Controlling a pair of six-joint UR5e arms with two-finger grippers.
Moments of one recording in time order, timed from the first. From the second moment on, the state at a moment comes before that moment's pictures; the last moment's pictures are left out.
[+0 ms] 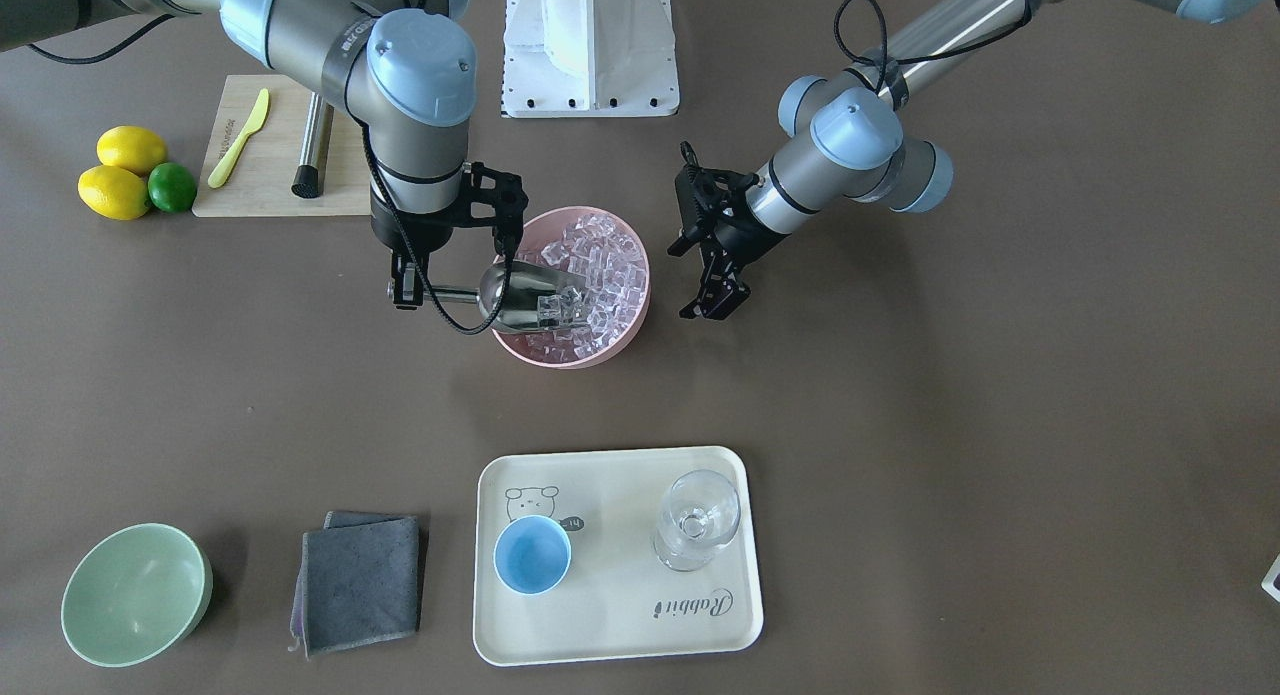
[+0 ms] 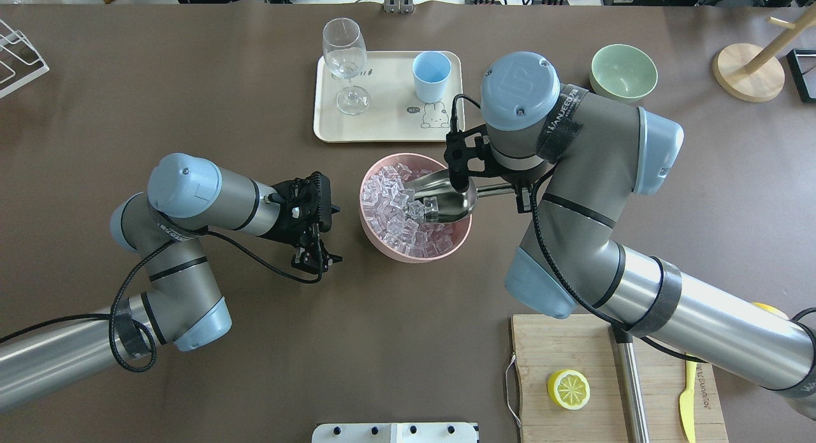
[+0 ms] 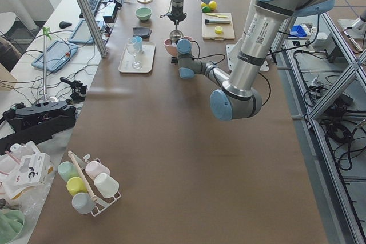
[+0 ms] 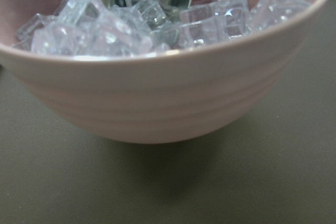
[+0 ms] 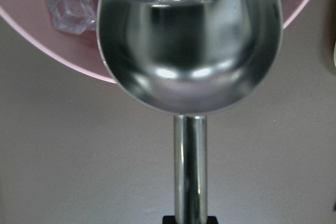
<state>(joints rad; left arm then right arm) -0.55 -2.06 -1.47 -2.48 -2.02 0.08 0.63 -0.91 1.76 -1.95 1.79 -0.58</state>
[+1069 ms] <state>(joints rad) -0.55 -2.06 -1.47 -2.48 -2.02 0.09 0.70 -0.96 1.75 -1.84 1.99 -0.58</state>
